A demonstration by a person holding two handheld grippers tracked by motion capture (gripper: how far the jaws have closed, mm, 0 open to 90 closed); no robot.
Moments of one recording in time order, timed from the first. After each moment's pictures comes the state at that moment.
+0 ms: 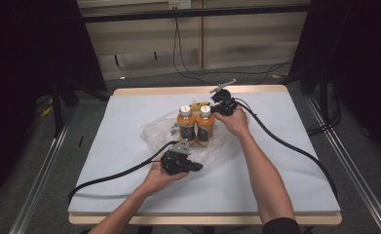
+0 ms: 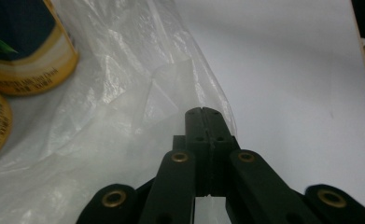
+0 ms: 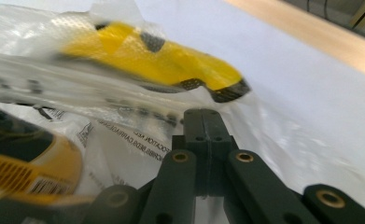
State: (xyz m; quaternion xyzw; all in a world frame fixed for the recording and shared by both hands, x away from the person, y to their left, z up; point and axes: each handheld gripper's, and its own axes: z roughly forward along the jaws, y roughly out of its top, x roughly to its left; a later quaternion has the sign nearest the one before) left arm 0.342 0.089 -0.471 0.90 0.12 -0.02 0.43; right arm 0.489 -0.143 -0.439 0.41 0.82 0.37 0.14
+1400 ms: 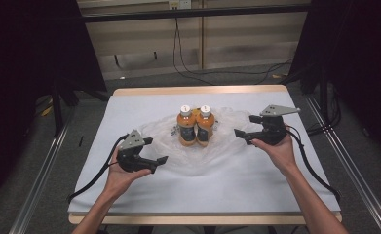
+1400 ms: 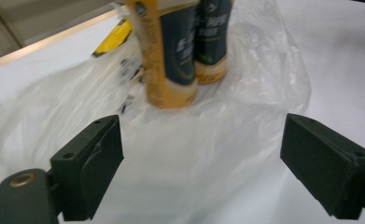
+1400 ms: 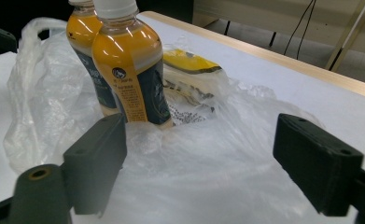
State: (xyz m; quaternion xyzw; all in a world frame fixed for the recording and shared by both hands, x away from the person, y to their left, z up) left arm 0.329 0.201 -0.426 0.84 0.25 0.14 0.47; right arm 0.338 -0.238 -0.405 0.40 0.76 0.48 0.20
